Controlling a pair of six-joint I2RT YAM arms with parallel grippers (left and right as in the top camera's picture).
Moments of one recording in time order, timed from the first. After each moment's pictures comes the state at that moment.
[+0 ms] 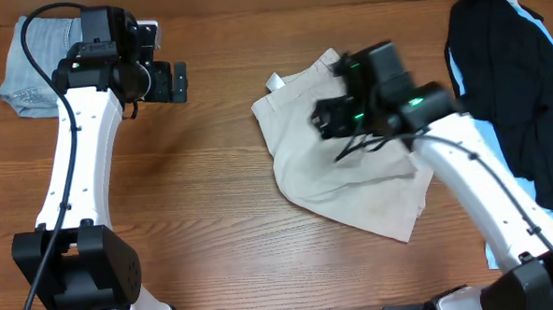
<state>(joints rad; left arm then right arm) 0.03 1.79 1.68 -0.91 0.15 0.08 0.31 1.59 1.42 -0.87 -0.23 0.25</state>
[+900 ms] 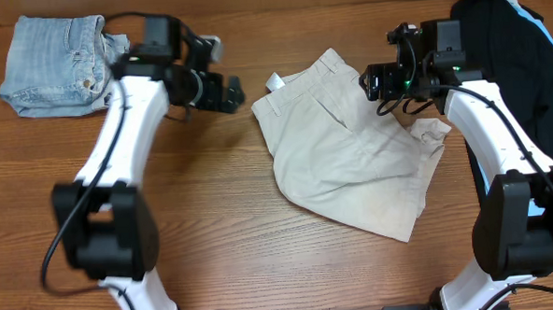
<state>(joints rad) -0.13 2.00 1.65 -0.85 0.42 0.08 0.04 1.84 1.41 -0.55 -0.32 0.00</state>
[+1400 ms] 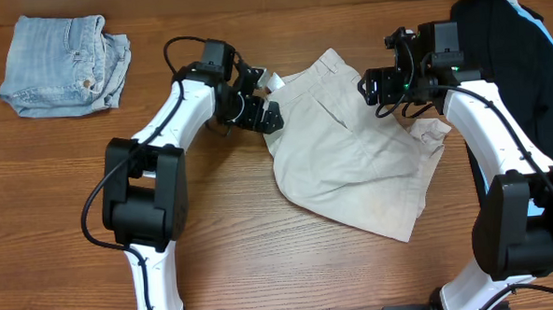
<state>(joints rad) -0.26 2.18 1.63 -0.72 0.49 0.08 0.04 1.84 1.41 -0.59 -0.33 0.00</state>
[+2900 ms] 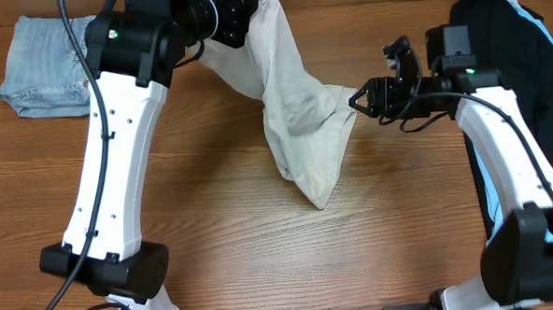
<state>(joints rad) -0.27 1.87 2.28 -1.01 0.38 0.02 0.04 1.69 1.42 -0.84 -0.64 0.08</state>
